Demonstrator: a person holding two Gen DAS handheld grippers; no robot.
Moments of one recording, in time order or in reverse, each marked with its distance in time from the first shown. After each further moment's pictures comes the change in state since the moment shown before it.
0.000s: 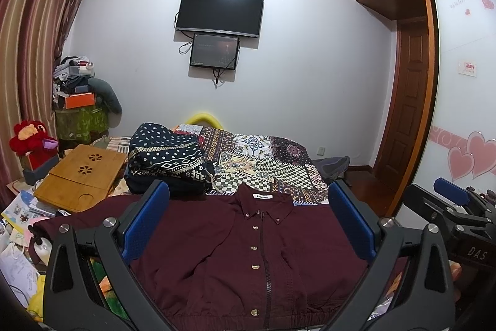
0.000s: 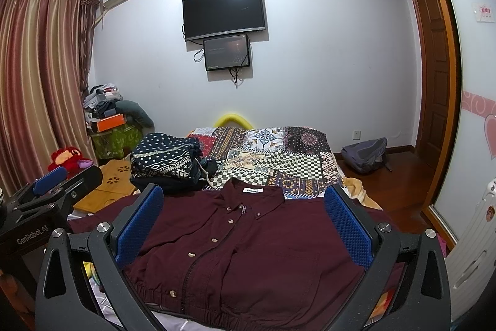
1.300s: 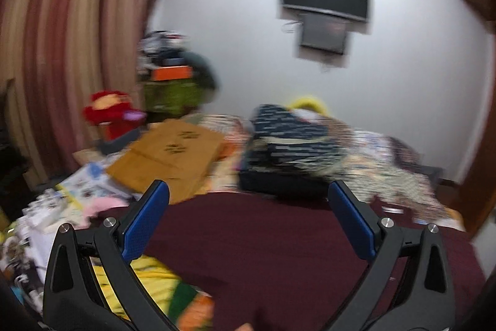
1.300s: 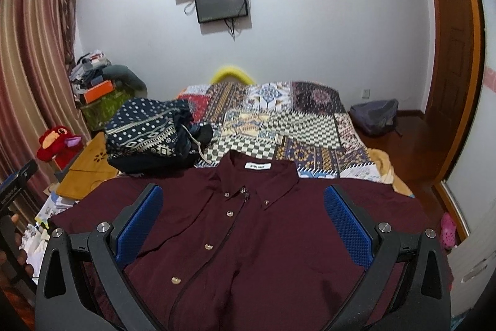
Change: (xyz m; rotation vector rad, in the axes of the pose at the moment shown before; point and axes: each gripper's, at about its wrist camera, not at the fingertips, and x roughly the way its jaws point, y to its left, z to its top) left arm 0.094 0.172 -0.001 -0.125 0.086 0.509; right arm 0.121 -0.007 0.006 0.027 0.250 0.007
